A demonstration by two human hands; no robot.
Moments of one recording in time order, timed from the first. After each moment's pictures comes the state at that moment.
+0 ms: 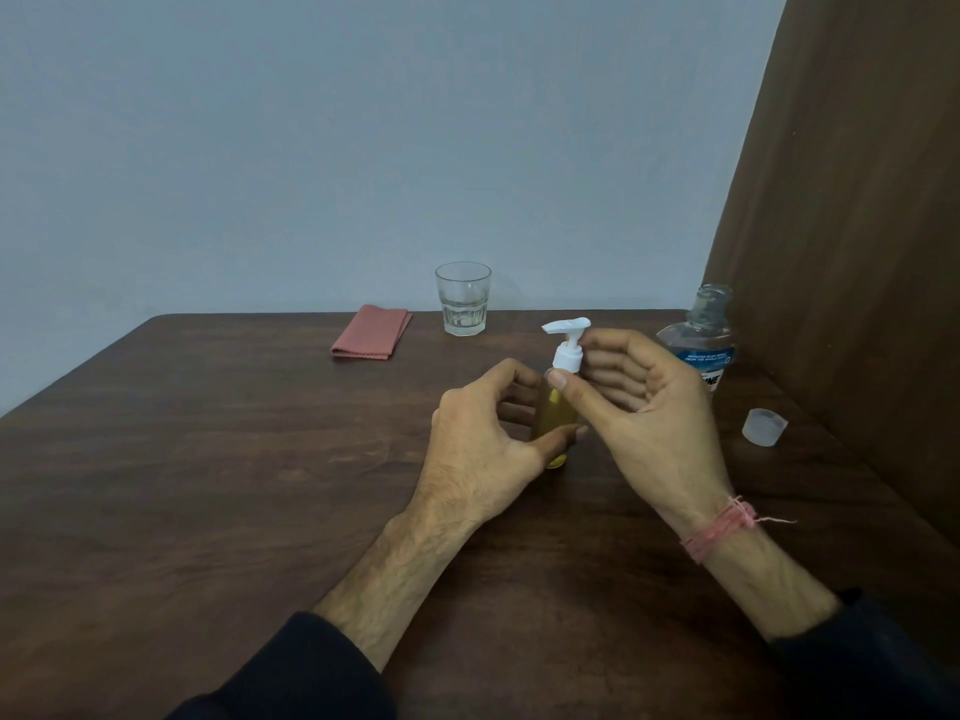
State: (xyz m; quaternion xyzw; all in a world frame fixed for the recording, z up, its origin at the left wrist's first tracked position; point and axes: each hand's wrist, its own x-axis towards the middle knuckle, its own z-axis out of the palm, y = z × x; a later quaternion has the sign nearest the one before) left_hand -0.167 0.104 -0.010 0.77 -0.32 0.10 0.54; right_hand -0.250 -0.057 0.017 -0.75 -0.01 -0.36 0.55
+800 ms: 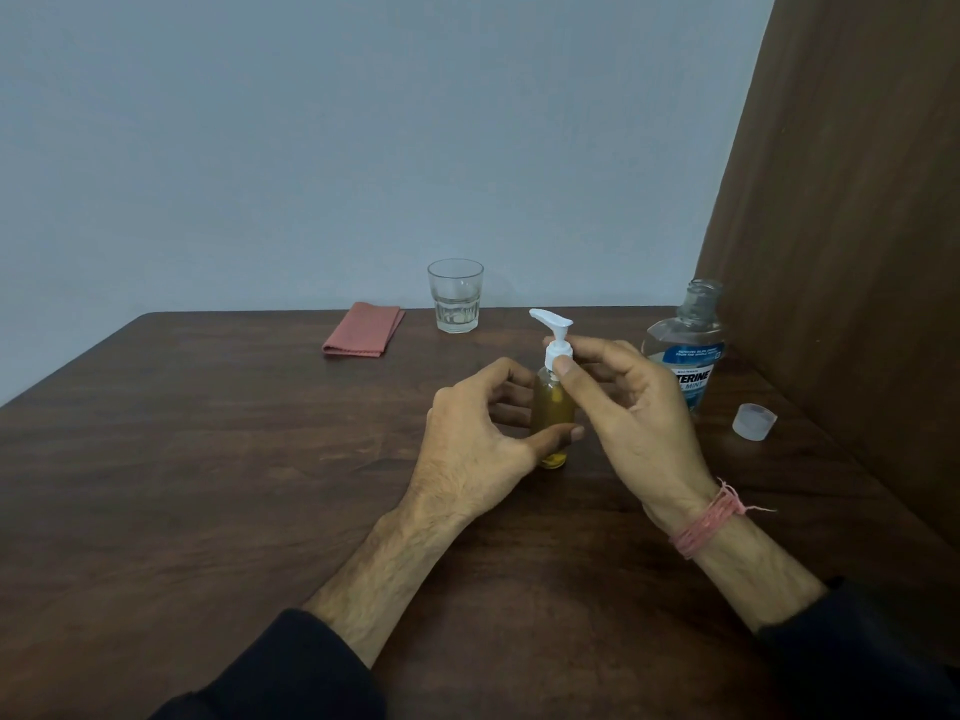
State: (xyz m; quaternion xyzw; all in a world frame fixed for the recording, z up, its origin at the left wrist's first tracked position) left_hand -0.168 0.105 -0.008 0.77 -0.32 0.06 0.55; right_hand -0.246 -0.054 0.014 -0.73 -0.01 -0.33 0.60
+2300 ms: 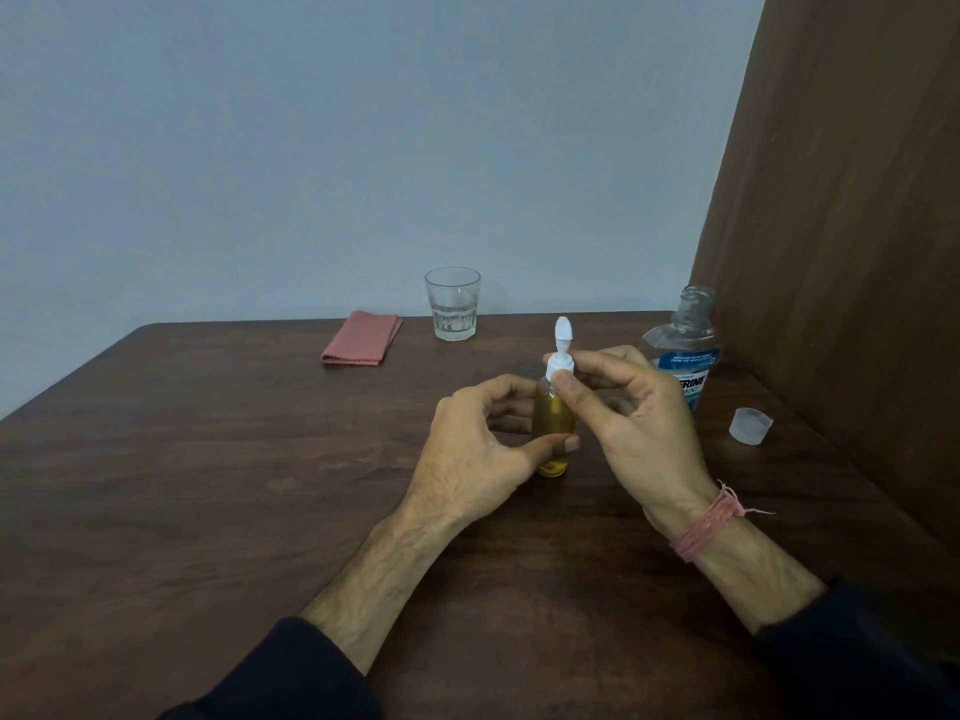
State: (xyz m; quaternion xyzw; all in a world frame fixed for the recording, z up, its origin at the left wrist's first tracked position) left_hand -0.164 0.106 -0.006 0.76 -0.34 -0.01 0.55; right_hand -0.247 -0.058 0.016 -0.76 0.02 -0.34 0.56
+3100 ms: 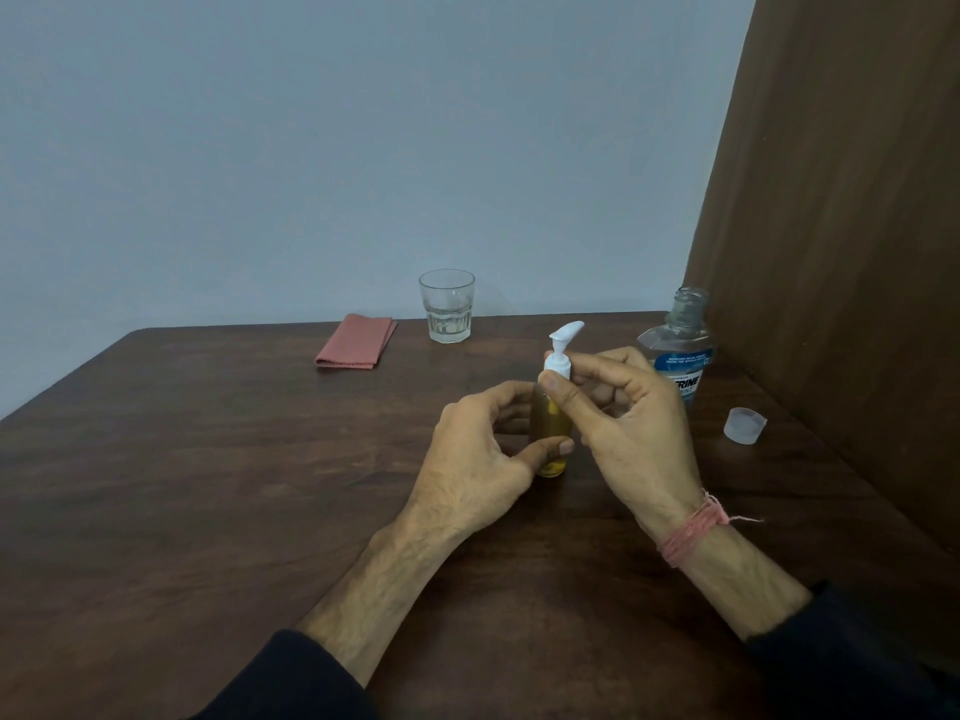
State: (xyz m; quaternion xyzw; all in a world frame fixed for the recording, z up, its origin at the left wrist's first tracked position) left_hand -0.165 0.101 -0.010 0.77 -0.36 -0.01 0.53; right_hand -0.247 -0.053 0.016 -0.77 0.07 -0.38 0.51
